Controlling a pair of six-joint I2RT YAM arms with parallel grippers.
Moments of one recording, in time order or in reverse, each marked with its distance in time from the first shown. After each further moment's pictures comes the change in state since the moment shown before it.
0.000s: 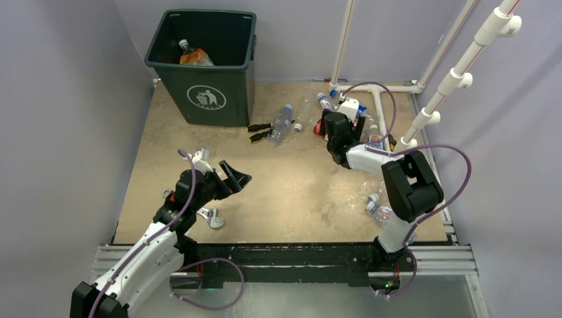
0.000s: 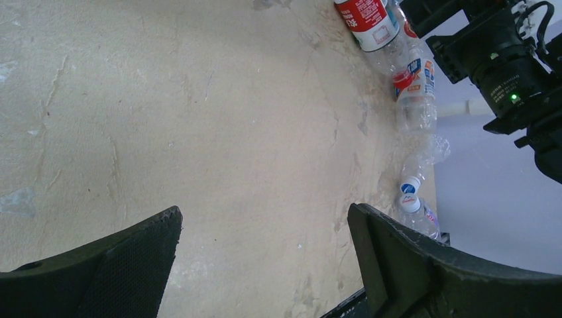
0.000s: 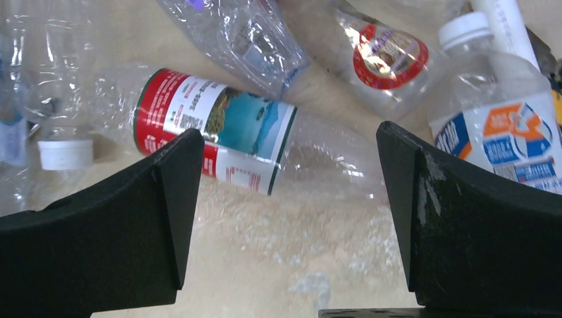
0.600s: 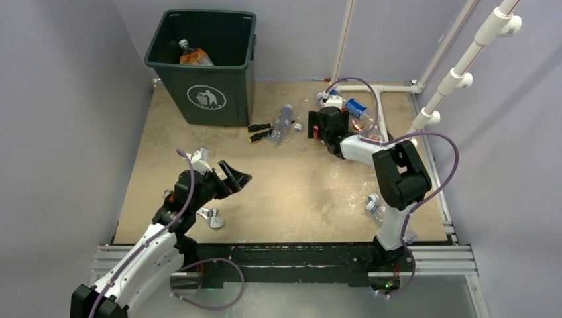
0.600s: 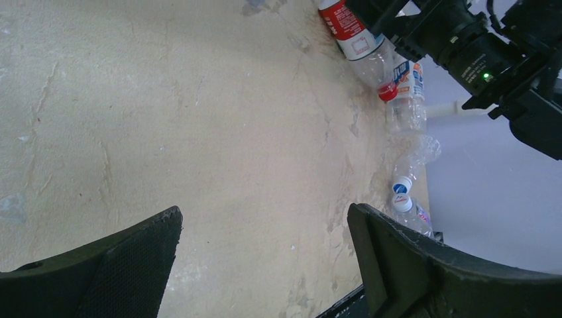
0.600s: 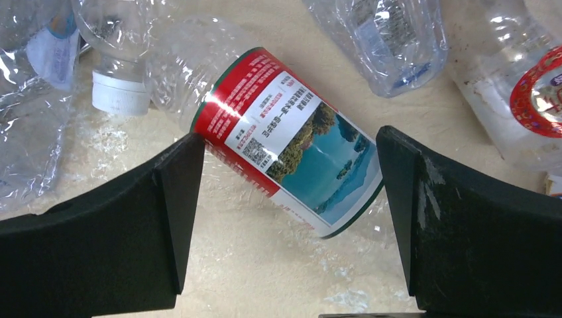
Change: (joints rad) left arm 0.000 -0.005 0.000 0.009 0.006 -0.004; right arm -0.037 0.156 0.161 -0.097 -0.319 -0.082
